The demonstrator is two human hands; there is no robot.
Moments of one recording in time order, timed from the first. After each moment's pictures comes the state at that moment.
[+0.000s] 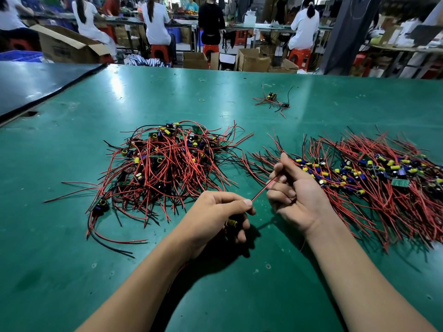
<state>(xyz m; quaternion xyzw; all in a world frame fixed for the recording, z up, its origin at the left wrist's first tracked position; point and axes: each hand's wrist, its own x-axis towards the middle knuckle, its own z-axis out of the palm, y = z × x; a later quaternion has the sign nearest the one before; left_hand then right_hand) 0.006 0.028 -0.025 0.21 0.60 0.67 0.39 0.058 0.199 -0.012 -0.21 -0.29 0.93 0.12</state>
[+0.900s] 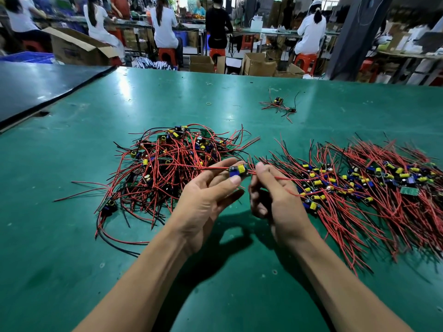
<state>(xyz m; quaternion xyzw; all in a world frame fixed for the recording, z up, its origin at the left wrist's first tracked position) -0.012 0.023 -0.017 0.17 0.43 0.83 0.30 0.055 0.150 -0.020 -0.08 -0.59 0.78 0.21</state>
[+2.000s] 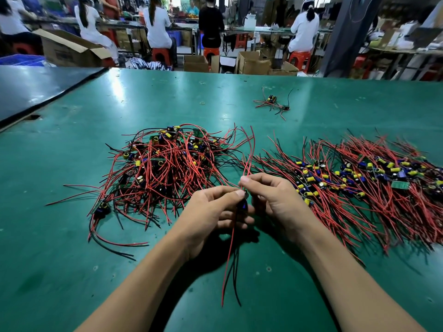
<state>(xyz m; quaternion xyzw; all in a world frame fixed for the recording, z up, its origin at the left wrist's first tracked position) -0.003 0.031 -0.030 0.18 0.58 0.72 0.35 0.058 0.177 -0.031 -0.16 -0.59 0.79 0.10</state>
